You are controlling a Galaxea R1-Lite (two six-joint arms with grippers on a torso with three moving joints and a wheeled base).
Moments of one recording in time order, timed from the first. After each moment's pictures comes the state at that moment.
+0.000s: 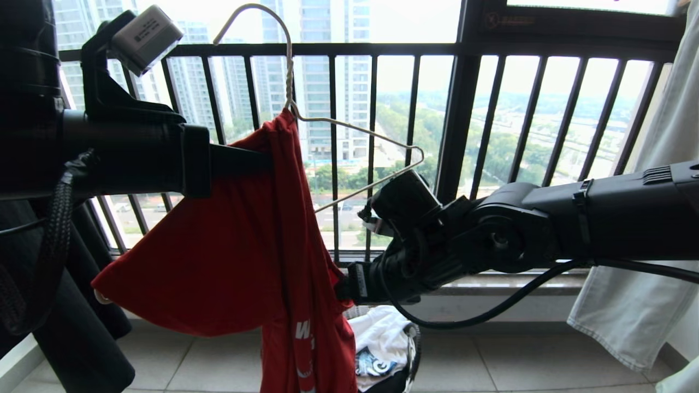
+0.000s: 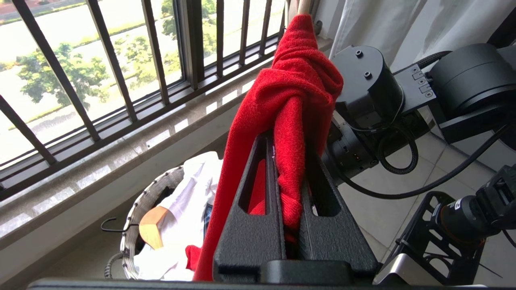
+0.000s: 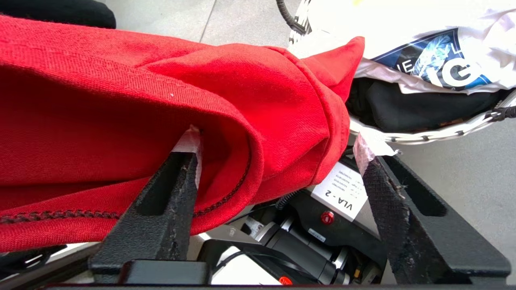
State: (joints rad) left arm -0.39 1.39 -1.27 0.09 -0.50 -0.08; right arm 0.73 2.02 -1.52 0.35 0.24 0.54
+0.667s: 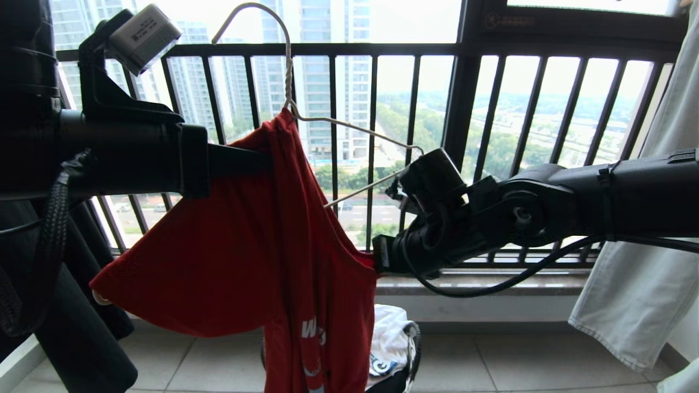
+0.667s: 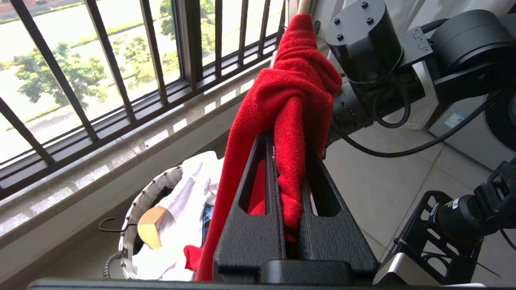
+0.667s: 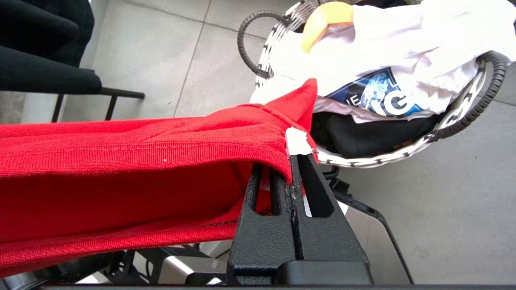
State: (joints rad) left arm -0.39 1.39 -1.27 0.09 -0.50 -0.08; right arm 0.62 2.00 -1.55 0.35 0.20 0.52
